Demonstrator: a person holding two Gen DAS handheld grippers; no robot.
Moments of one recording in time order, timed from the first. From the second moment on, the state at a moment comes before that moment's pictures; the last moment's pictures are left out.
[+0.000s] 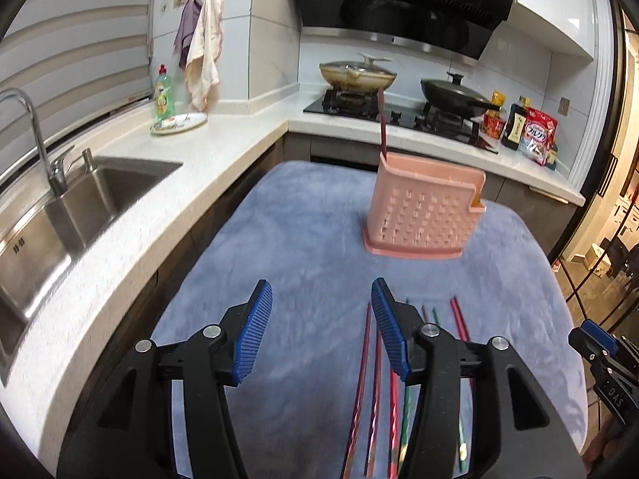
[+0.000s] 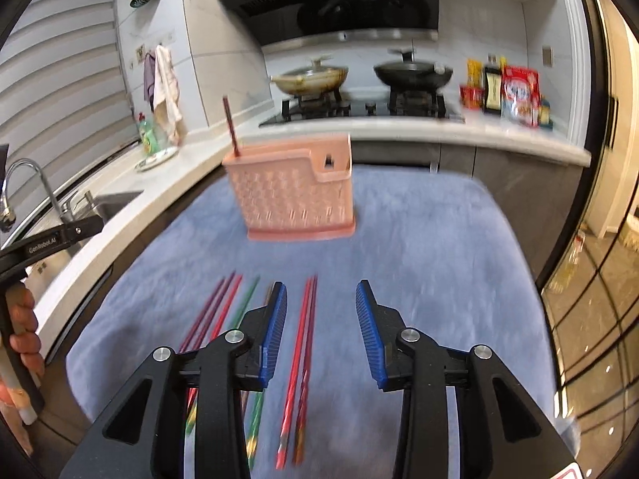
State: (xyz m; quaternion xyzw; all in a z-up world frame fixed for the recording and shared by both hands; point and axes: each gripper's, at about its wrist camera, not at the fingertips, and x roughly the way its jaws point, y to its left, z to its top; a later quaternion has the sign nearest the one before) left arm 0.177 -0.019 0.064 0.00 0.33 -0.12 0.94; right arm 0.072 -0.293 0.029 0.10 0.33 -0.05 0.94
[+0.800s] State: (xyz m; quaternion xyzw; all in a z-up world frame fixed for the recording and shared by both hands) left arm 0.110 -0.001 -0.037 0.01 0.41 -0.11 0.91; right arm 0.041 -0.261 -0.071 0.10 0.41 -0.07 0.91
